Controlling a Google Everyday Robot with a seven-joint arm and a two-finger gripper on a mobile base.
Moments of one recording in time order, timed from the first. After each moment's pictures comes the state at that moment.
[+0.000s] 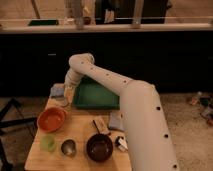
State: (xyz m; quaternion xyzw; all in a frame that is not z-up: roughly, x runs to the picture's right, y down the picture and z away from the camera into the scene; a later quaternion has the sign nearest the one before) arm -0.235 0.002 0.870 -0.29 -0.28 0.02 0.92
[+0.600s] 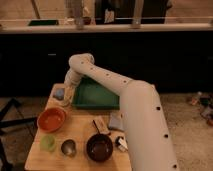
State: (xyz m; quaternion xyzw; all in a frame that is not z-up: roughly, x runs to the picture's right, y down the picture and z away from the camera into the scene) arm -0.236 0.002 0.870 -0.29 -0.28 0.02 0.92
